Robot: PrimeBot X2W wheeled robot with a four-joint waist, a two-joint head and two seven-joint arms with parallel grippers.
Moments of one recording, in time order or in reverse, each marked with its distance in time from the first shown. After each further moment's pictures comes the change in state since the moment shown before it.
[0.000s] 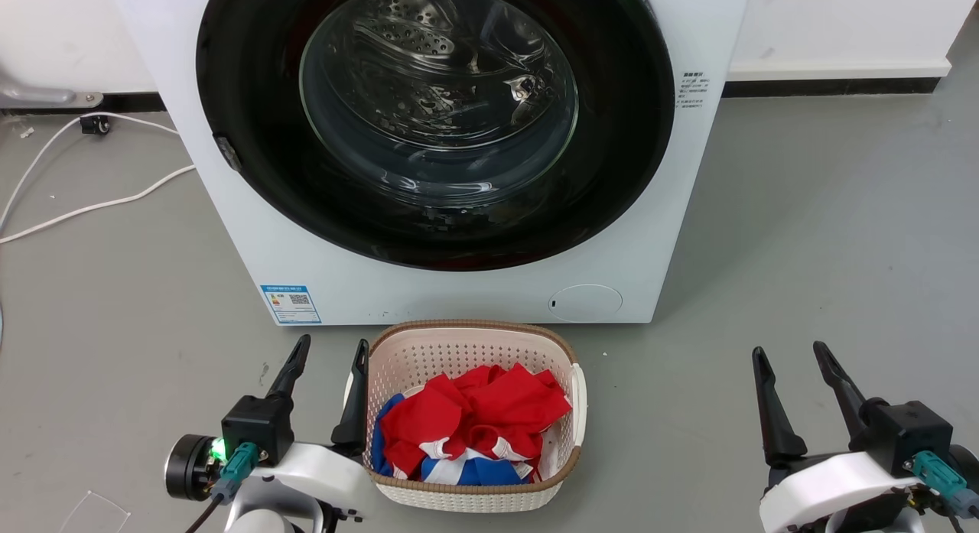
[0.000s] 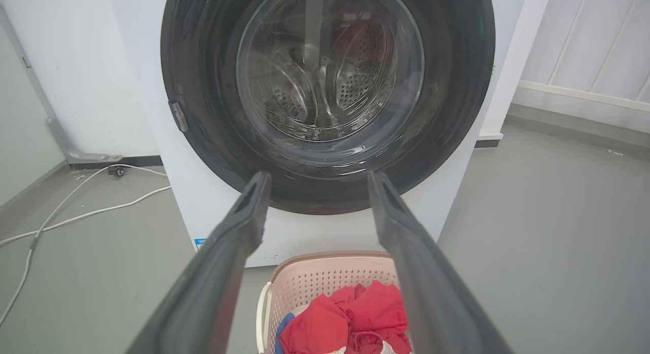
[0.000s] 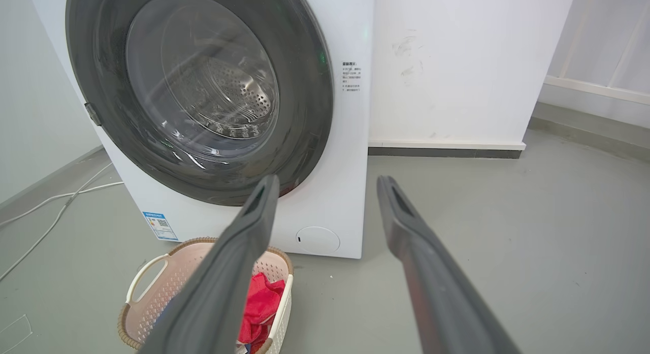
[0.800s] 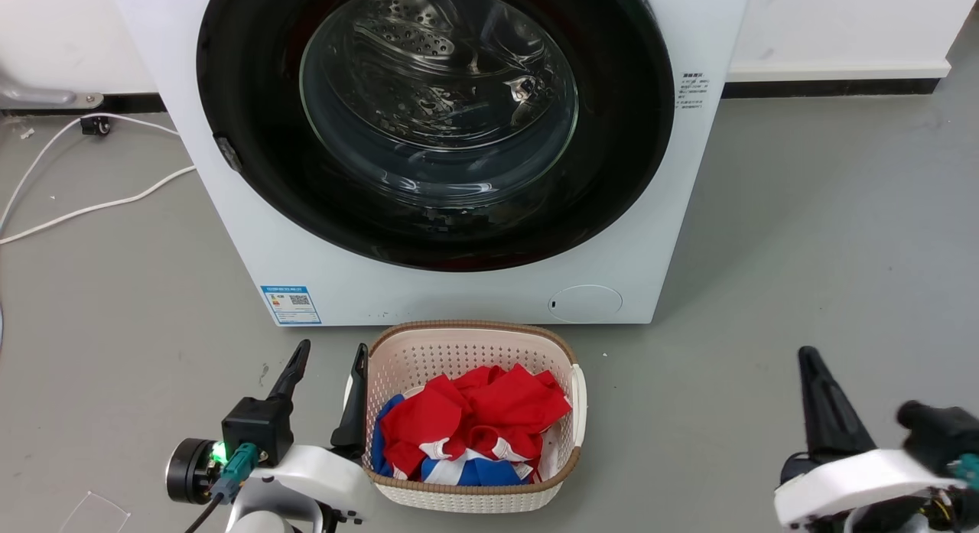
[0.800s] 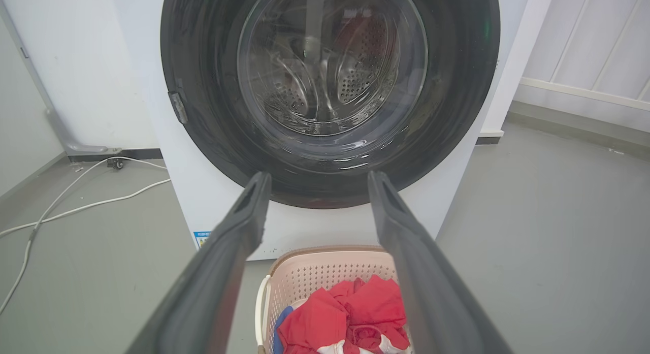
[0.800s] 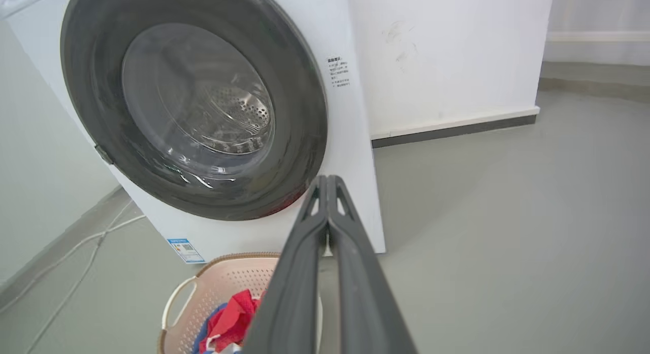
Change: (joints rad) left arm -0.003 -0.011 0.016 0.026 0.002 -0.007 0.000; right arm -0.006 0.001 -0.018 0.039 0.140 0.000 -0.012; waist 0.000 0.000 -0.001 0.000
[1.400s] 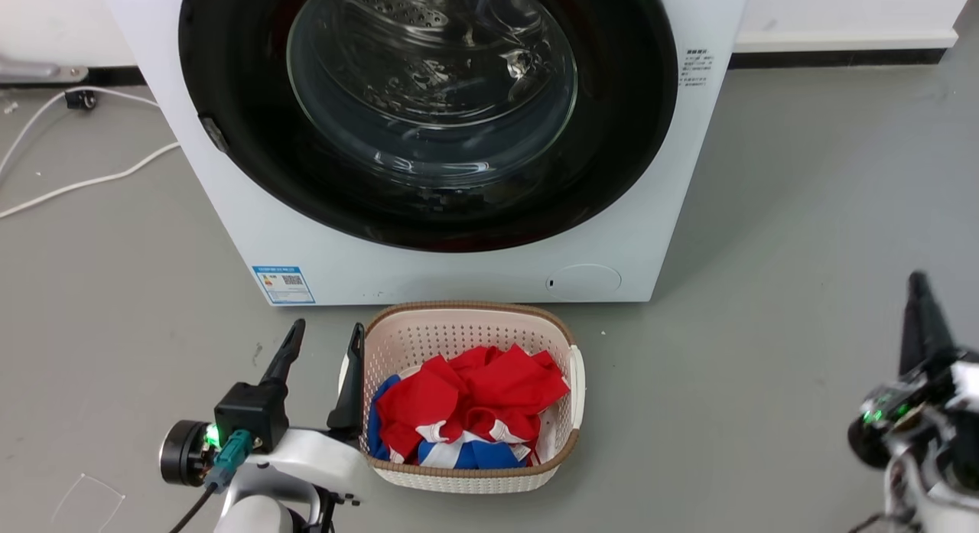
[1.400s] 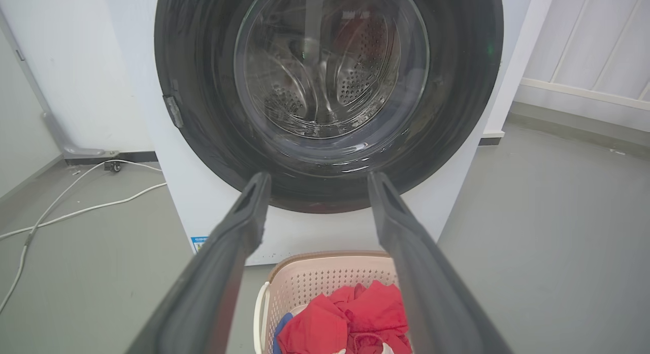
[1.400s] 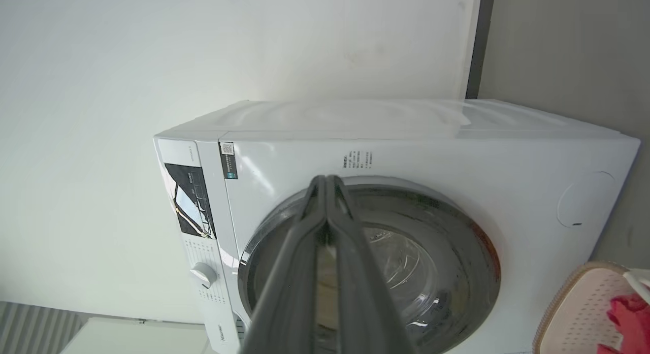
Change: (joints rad) left arm -0.014 -0.003 0.012 -0.029 0.014 0.001 0.000; right arm -0.236 -0.004 -0.194 0.189 1.361 0.000 0.090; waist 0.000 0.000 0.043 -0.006
